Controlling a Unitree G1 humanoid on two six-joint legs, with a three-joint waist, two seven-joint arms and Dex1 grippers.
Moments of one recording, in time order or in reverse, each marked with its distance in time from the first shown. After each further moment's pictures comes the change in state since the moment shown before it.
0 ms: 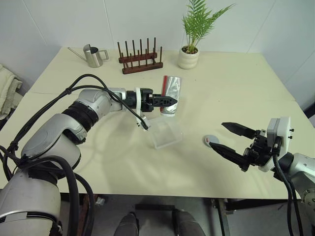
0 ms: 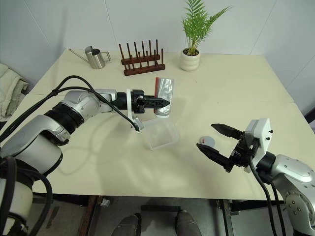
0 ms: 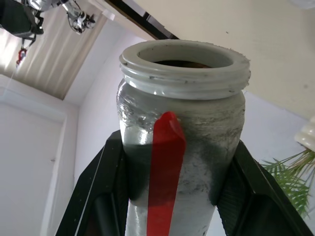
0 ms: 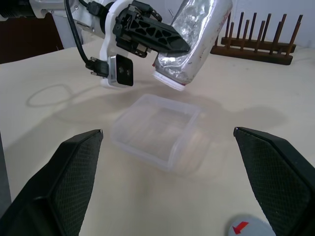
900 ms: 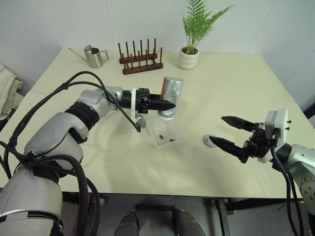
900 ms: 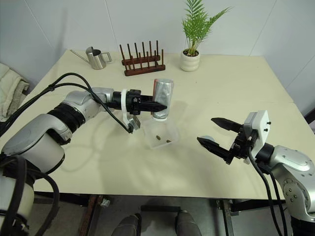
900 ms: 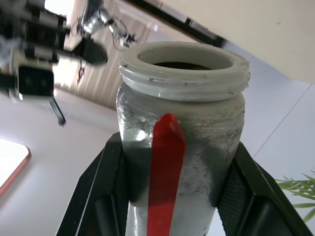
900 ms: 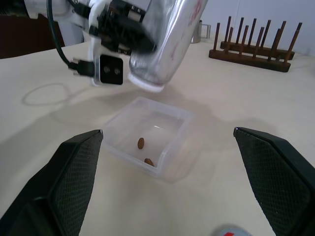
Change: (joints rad) left arm -0.037 -0.032 -0.053 0.169 -0.077 0.021 0.237; right arm -0.093 -0.026 0.044 0.099 -0.038 -0.021 0.040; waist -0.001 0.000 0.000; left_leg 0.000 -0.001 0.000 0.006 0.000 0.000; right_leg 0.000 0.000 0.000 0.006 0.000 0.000
